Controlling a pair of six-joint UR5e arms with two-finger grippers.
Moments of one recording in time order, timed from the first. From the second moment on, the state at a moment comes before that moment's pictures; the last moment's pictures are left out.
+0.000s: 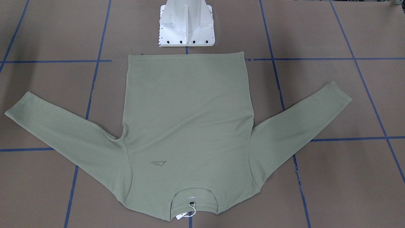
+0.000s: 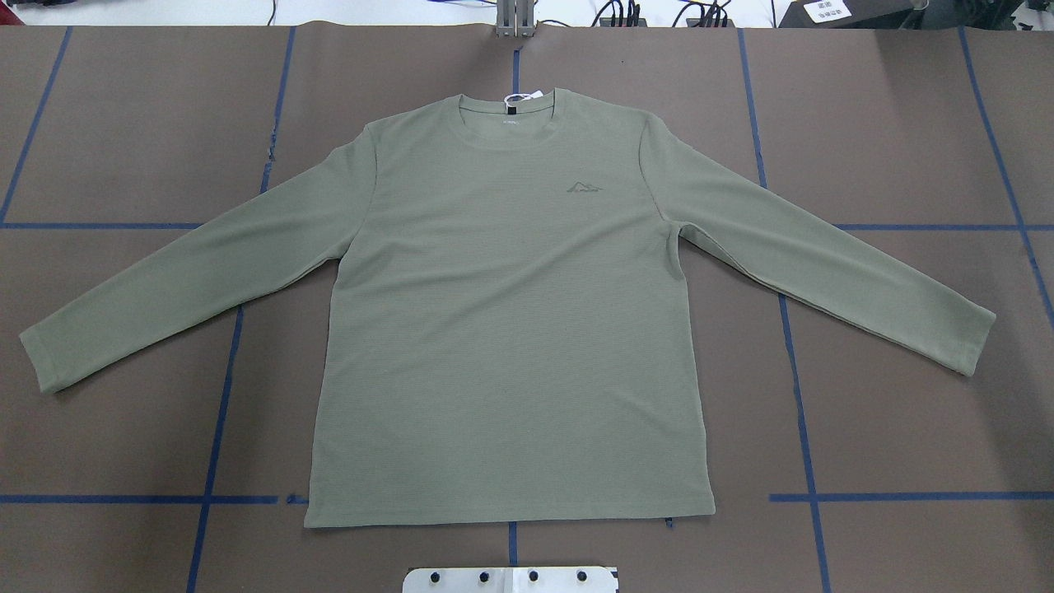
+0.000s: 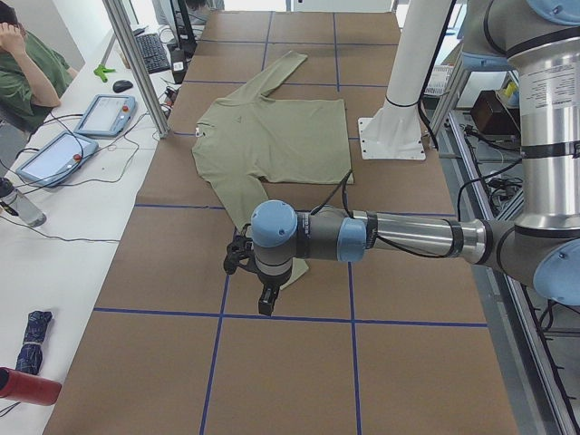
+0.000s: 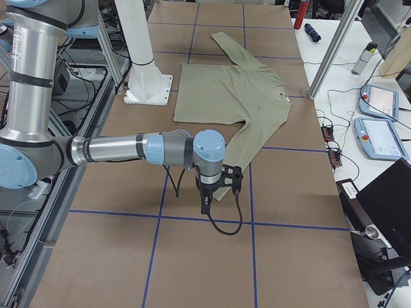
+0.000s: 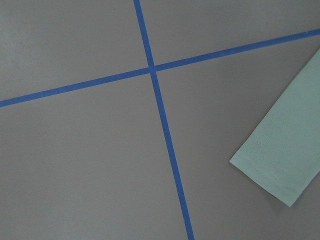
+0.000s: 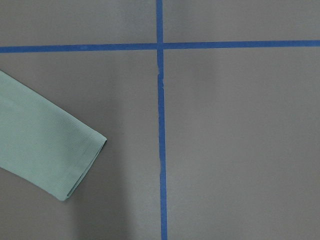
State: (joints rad) left arm -1.60 -1.41 -1.82 -1.54 -2.38 0.21; right arm 1.59 -1.77 1.90 -1.72 2.31 0.01
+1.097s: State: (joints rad) left arm -1.60 -1.42 -1.80 -1.83 -2.37 0.21; right arm 1.59 -1.75 1.91 -1.47 2.31 0.02
